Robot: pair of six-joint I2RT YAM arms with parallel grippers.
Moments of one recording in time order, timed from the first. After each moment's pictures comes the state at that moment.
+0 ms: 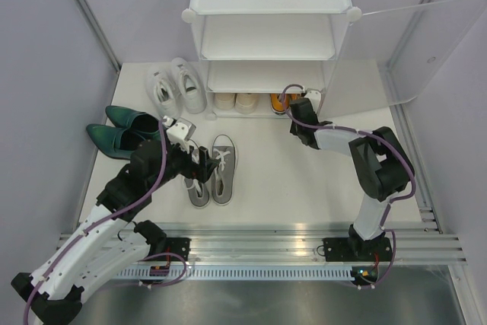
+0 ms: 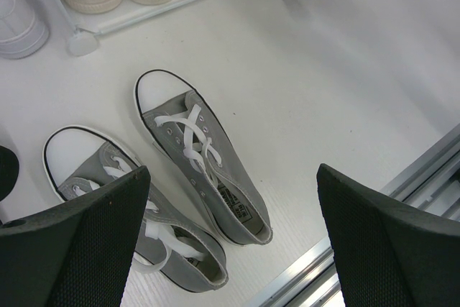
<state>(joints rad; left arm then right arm) -0.63 0.67 0.77 -0.47 0.03 -0.16 0.43 1.83 1.02 0.07 0.41 0.47</state>
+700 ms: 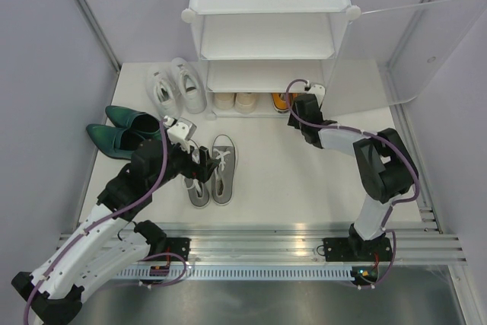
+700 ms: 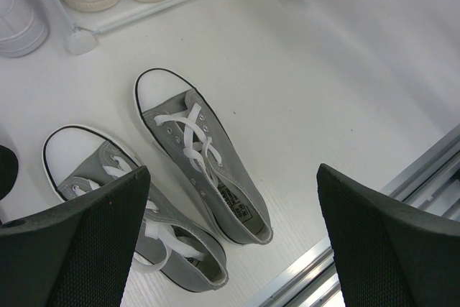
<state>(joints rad) -0.63 0.67 0.77 -0.47 0.03 -0.16 0.40 1.82 1.03 0.16 0.37 0.44</state>
